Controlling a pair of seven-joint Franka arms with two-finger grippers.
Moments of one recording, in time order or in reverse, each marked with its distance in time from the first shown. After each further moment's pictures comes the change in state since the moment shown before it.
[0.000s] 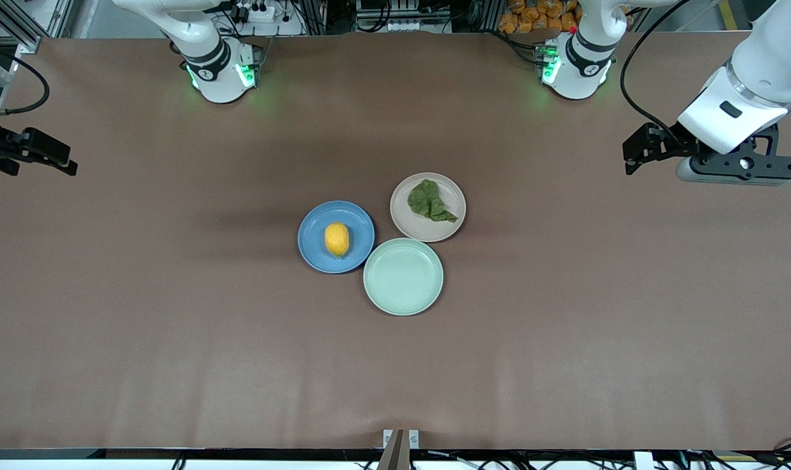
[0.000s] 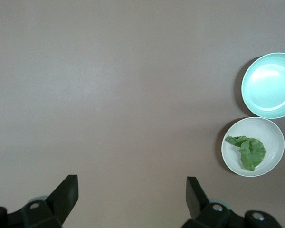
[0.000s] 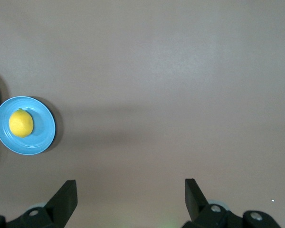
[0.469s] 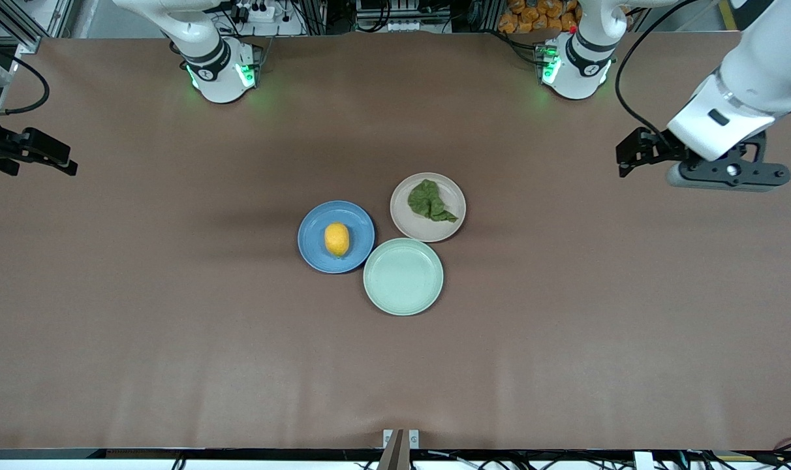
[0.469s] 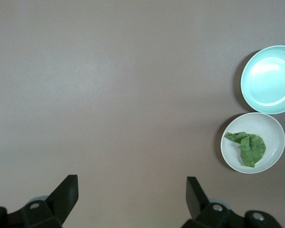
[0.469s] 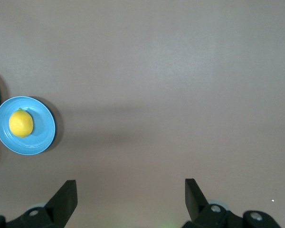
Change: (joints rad) left arm -0.015 0.030 -0.008 -0.002 -0.001 -0.002 0.000; right arm 0.000 0.000 0.000 0.000 0.000 0.000 0.000
